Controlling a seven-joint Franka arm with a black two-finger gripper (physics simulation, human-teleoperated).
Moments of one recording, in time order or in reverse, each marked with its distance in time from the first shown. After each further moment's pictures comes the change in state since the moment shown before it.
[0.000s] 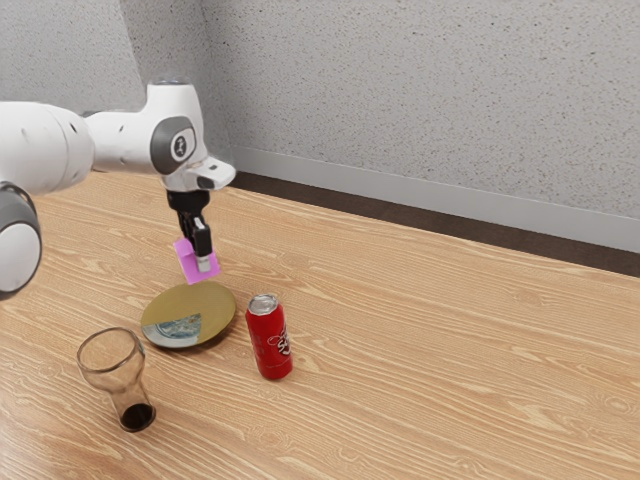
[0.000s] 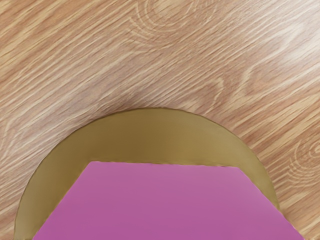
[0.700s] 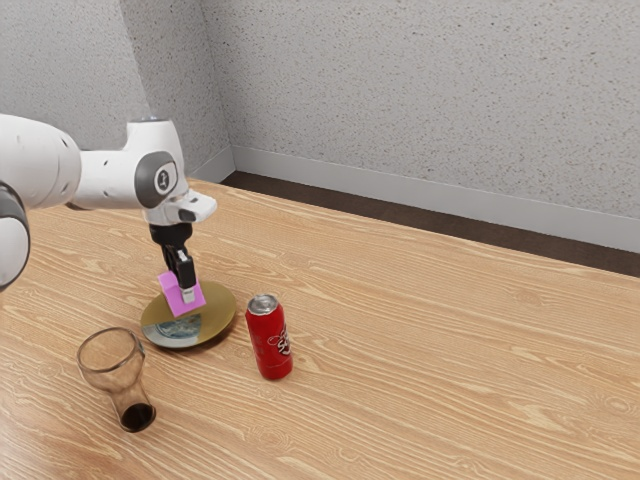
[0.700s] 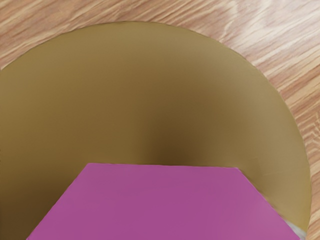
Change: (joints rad) arm 0.043 -0.025 -0.001 -0.183 -0.043 0.111 0.052
